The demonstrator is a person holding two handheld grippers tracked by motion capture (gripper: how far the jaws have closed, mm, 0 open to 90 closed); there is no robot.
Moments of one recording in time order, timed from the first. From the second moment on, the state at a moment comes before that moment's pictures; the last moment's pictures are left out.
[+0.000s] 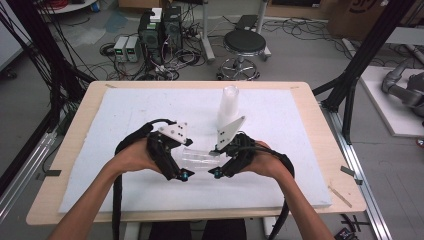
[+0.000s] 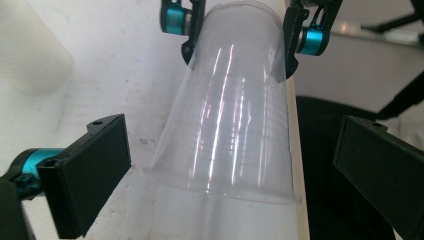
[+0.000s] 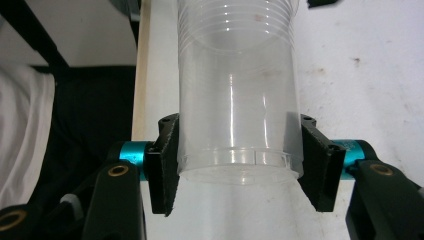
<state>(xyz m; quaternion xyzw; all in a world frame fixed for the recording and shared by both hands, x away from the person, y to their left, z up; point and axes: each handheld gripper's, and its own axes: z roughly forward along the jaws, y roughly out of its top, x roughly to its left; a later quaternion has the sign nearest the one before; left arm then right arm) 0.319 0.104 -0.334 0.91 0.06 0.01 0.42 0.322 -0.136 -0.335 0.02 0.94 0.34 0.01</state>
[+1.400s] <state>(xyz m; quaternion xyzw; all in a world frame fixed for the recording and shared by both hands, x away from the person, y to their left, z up) 0.294 0.136 -0.395 0.74 0.10 0.02 0.66 0.308 -0.181 -0.361 0.02 0.83 0.56 0.00</state>
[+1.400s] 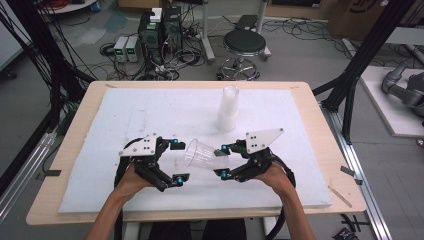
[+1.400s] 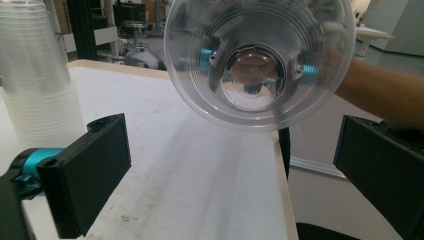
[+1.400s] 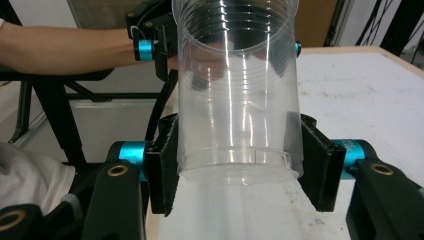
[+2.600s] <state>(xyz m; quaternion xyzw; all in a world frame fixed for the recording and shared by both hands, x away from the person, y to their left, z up) 0.301 0.104 -0.381 0.72 0.06 0.00 0.69 0.310 -0.172 -0.368 0.01 0.82 0.57 -0.01</state>
